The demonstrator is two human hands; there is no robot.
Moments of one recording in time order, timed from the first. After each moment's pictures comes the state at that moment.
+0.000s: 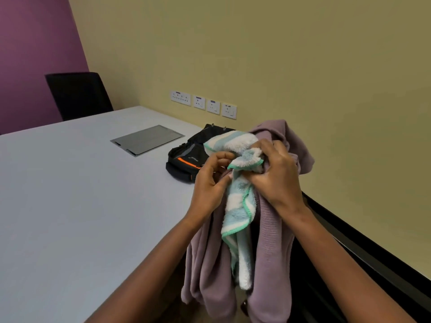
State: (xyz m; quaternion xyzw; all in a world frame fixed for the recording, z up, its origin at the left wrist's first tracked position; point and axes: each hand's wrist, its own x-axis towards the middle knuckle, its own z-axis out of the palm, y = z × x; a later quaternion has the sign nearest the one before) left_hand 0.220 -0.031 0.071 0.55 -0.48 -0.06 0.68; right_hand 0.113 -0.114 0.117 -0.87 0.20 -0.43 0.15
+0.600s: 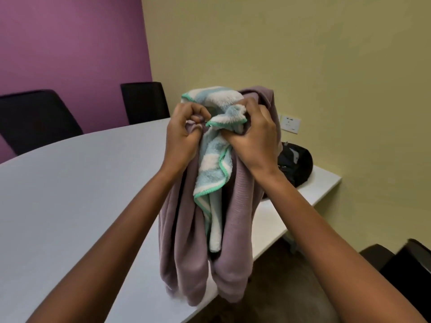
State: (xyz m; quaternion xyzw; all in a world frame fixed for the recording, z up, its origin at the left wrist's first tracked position) left_hand 0.421 0.074 0.148 0.61 -0.44 0.24 0.61; right_hand 0.324 -0.030 0.164 -0.82 0.08 -0.51 0.25
